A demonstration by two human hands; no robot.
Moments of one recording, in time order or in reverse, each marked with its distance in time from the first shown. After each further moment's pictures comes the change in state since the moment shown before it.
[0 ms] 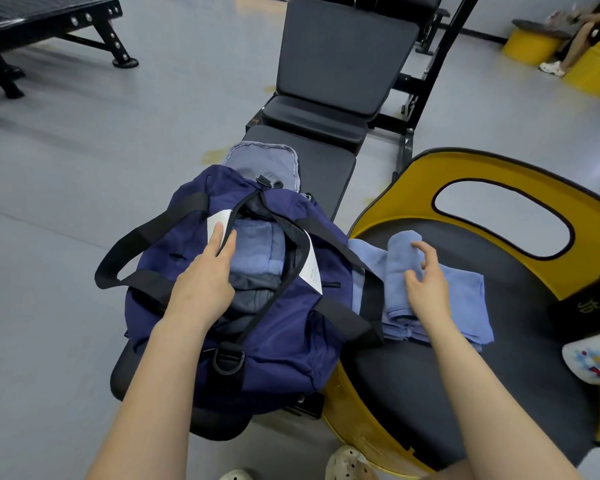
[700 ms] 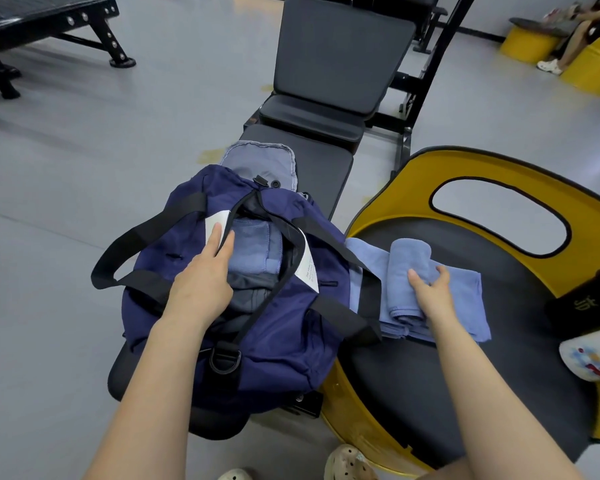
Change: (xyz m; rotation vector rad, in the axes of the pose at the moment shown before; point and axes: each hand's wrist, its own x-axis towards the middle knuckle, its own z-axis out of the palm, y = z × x) left_hand 0.000 0.002 0.001 0.029 -0.013 -0.011; right_hand 0.016 0.030 -0.004 0.181 -0.017 0.353
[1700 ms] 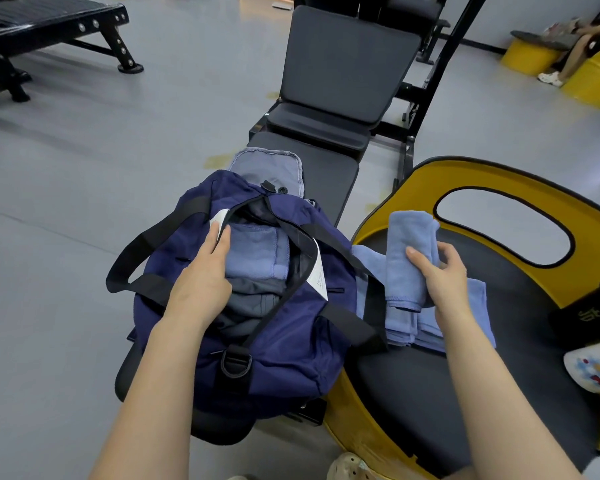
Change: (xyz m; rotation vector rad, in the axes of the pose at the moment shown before) left_hand 0.002 -0.013 -0.006 -0.234 0.065 -0.021; right_hand -0.033 -0.054 -0.004 0.226 0.015 -0.282
